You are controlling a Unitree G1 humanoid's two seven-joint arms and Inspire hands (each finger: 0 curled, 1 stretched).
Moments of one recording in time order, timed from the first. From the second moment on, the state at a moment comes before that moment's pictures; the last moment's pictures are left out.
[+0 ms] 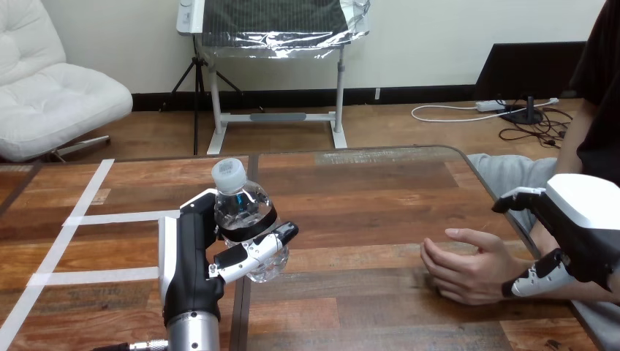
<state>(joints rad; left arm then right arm) 0.08 -0.05 -0.09 0.17 0.29 -0.30 0.33 0.08 -0.67 -0.07 -0.31 -0.78 0.17 0.46</state>
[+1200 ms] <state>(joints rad) 0.10 -0.05 -0.10 0.12 0.28 -0.30 0.31 0.07 -0.69 -0.03 -0.16 -0.79 0.15 0.47</state>
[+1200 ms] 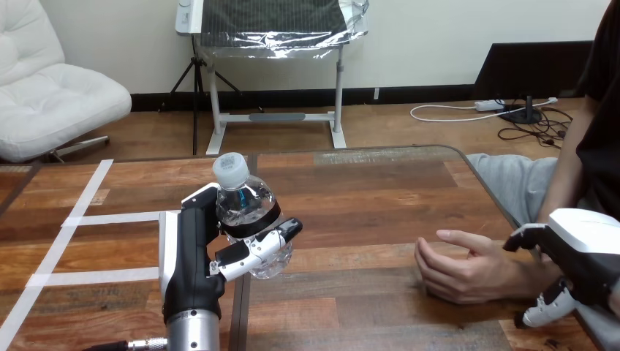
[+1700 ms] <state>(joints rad) 0.10 -0.04 -0.10 0.12 0.28 -0.30 0.31 0.03 -0.72 0.00 -0.07 -0.79 0.12 0.47</state>
